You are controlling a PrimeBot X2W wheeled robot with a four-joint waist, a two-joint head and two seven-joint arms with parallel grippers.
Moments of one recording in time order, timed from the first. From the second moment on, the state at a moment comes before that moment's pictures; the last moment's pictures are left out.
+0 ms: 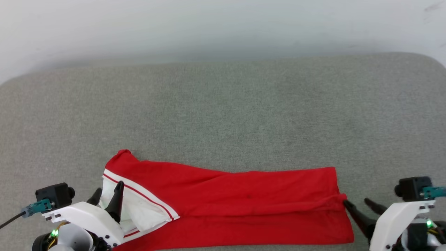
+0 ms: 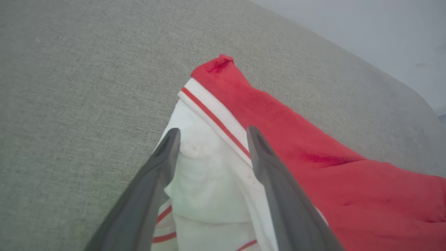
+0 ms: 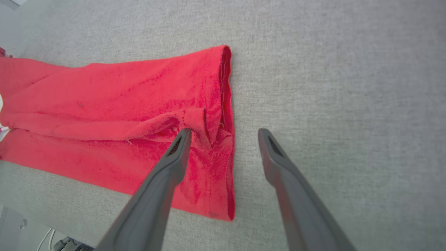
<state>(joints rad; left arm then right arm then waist) -0.07 0.54 -0.35 0.10 -1.02 0.23 0.06 0.01 -0.26 0.05 0.07 0.53 0.13 0.53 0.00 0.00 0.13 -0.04</state>
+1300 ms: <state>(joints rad) -0.15 0.39 -0.39 -0.09 -0.55 0.28 -0.26 -0.10 -0.24 -0.01 0.23 0.67 0.13 0.82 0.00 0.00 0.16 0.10</state>
